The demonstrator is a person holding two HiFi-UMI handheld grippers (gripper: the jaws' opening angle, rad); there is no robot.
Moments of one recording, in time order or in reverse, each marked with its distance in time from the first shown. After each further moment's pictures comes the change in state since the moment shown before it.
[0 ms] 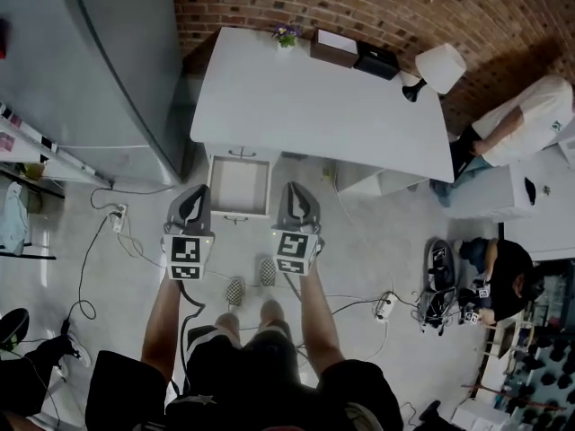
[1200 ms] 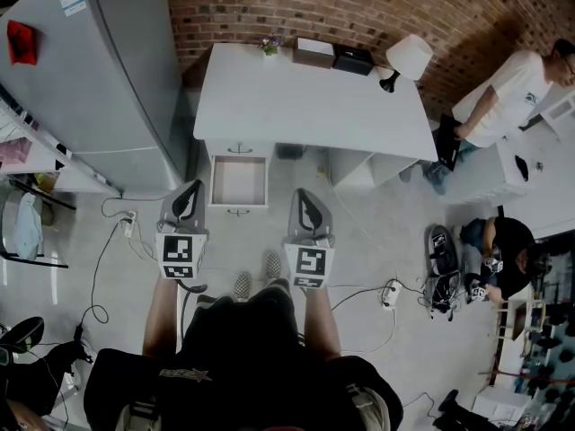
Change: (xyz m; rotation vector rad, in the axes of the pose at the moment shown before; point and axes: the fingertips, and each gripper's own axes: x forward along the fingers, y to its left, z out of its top) left arm -0.121 -0.025 0.085 0.055 -0.118 -0.010; right arm -0.174 -0.018 0.076 0.122 -0.186 -0.029
